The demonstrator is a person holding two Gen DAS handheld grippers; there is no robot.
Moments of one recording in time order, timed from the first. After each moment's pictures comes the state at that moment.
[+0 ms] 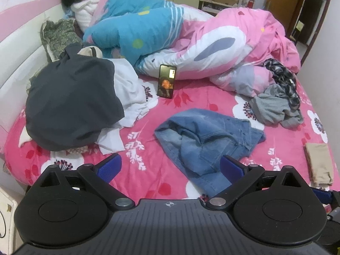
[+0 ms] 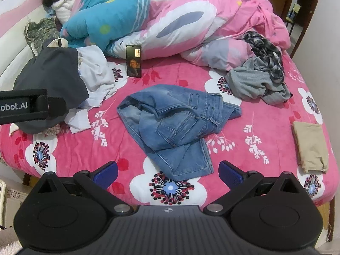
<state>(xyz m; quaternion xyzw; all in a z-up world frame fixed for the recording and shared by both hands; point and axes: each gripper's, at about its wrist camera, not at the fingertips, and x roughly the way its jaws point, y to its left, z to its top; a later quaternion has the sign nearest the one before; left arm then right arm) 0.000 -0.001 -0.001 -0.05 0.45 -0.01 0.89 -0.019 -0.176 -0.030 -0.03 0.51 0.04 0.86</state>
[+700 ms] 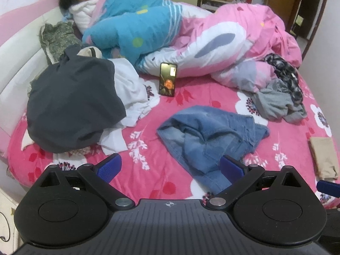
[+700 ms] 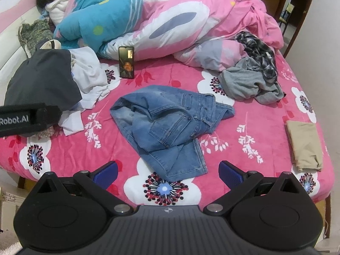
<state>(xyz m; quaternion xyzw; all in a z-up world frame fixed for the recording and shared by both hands) 0.002 -0.005 -0.012 -0.02 0.46 0.01 0.89 -0.021 -0.182 -0.032 -0.03 0.50 0.02 0.87</state>
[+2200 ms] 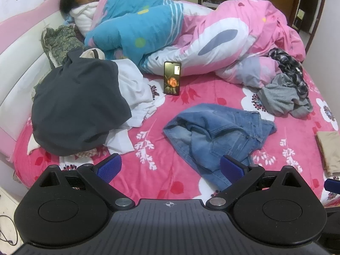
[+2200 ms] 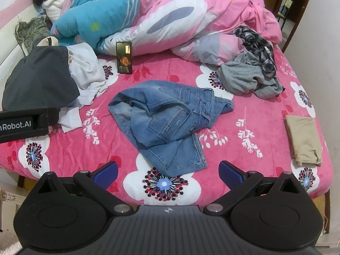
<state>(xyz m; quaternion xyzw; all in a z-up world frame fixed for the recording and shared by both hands) 0.001 -0.008 -0.018 0.00 0.46 0.02 0.89 -0.021 -0.181 -0.034 -0.03 0.52 0.01 0.86</state>
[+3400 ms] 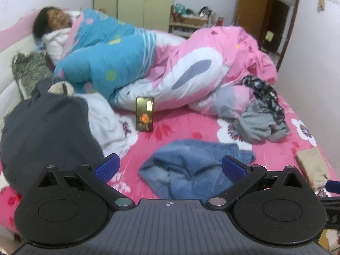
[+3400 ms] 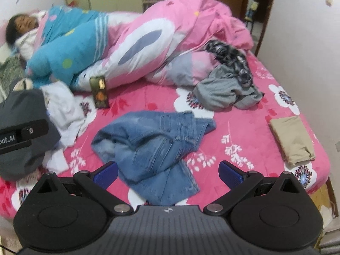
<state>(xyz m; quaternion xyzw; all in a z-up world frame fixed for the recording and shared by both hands) 0.044 0.007 -0.024 -0.01 0.36 -0.07 0.93 0.006 -0.194 -0.024 0.03 0.44 -0.07 0.89</state>
